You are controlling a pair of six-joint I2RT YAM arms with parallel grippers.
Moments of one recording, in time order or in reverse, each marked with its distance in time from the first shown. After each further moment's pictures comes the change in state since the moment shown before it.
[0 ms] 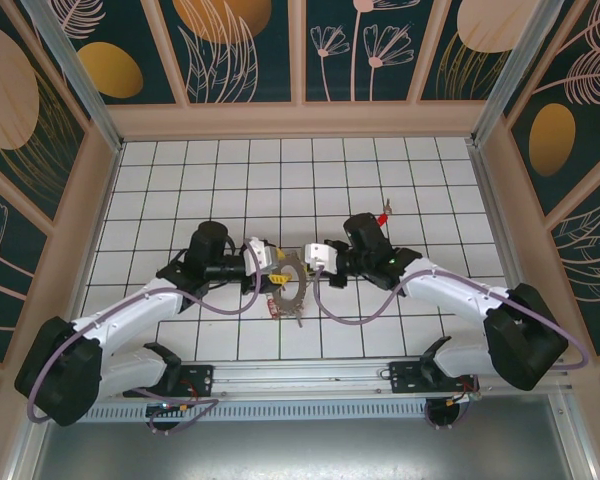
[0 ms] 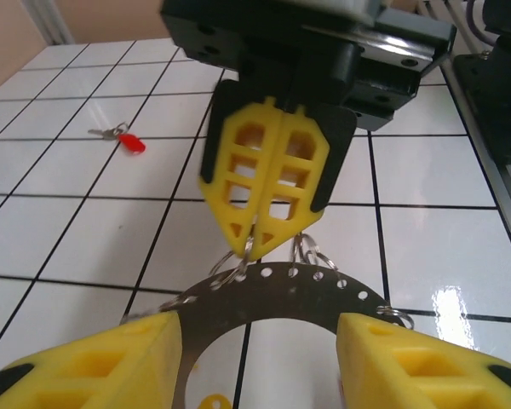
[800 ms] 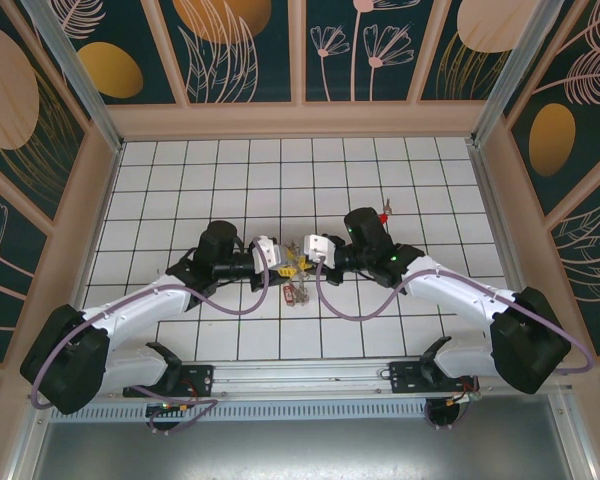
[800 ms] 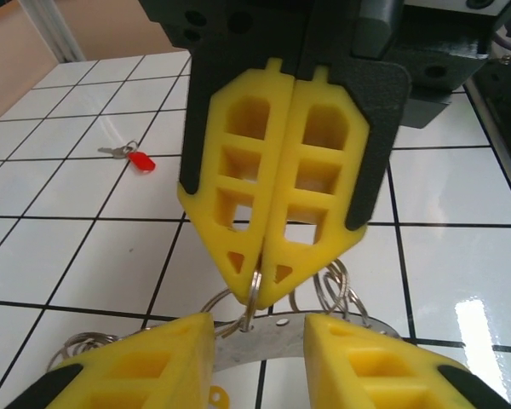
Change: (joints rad) left arm -0.050 0.058 0.015 0.098 -0.071 -0.026; right arm 0.011 -0.019 0.033 0.011 -0.062 0.122
